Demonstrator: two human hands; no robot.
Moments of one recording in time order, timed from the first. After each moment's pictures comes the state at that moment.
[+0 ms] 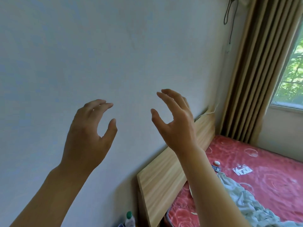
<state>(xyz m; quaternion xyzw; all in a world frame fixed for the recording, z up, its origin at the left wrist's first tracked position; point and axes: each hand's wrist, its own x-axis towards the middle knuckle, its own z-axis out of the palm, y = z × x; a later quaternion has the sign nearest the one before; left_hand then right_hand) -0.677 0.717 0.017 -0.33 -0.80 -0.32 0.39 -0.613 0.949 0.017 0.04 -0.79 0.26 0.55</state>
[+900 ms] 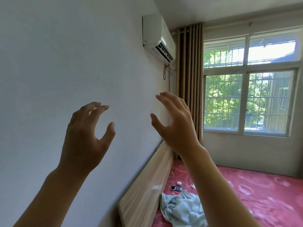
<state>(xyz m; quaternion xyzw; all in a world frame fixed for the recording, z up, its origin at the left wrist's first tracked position) -0.557 0.613 0.153 -0.46 -0.65 -0.39 0.47 -0.403 0.818 0.173 -0.03 -0.78 0.05 0.62</state>
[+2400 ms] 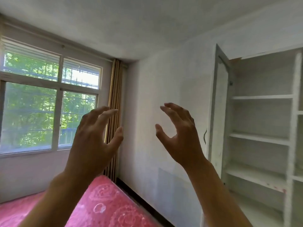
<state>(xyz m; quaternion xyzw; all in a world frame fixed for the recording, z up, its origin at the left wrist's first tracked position) 0.127 0.883 0.197 -0.71 -0.29 -0.62 0.15 0.370 0.835 0.224 -0.41 -0.66 -0.34 0.53</state>
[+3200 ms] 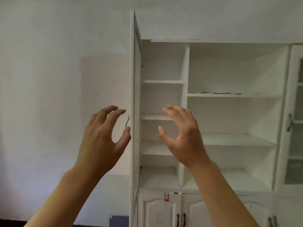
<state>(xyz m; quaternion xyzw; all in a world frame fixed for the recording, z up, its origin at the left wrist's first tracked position) 0.400 1.026 0.196 -0.81 -0.01 -0.58 -0.09 0.540 0.828 0.203 -0.66 -0.45 -0.48 0.36</state>
